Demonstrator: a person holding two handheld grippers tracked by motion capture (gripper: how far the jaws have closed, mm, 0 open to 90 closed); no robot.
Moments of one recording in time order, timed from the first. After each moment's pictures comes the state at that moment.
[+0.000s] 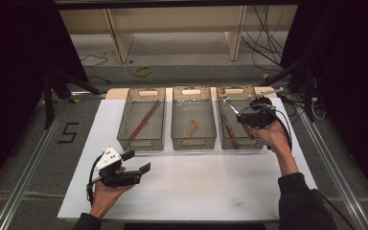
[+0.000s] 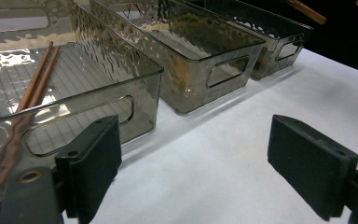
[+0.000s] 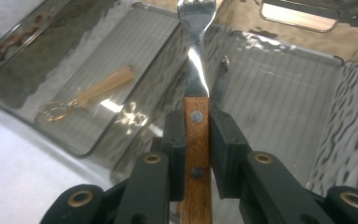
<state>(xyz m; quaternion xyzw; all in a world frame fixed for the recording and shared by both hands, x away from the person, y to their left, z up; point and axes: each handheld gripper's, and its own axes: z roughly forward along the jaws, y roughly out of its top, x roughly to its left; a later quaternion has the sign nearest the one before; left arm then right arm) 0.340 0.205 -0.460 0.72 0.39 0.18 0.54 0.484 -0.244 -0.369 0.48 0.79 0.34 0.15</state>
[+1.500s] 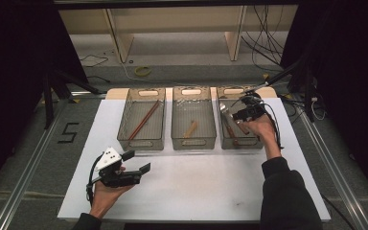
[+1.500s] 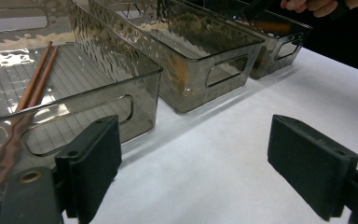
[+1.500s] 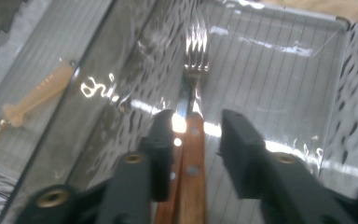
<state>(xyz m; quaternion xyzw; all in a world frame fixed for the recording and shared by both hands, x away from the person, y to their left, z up) 0.340 0.205 -0.459 0.72 0.39 0.18 0.54 0.541 -0.234 -0.402 0.55 0.78 0.26 0.13</state>
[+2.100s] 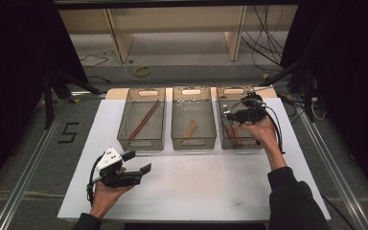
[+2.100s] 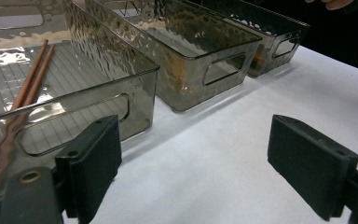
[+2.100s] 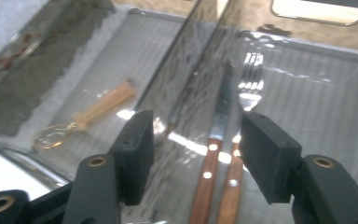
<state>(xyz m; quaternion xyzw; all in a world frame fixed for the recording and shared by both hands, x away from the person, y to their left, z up) 0.340 0.204 -0.460 0.73 0.39 0.18 0.54 0.510 -0.227 -0.384 0.51 0.77 0.34 0.13</state>
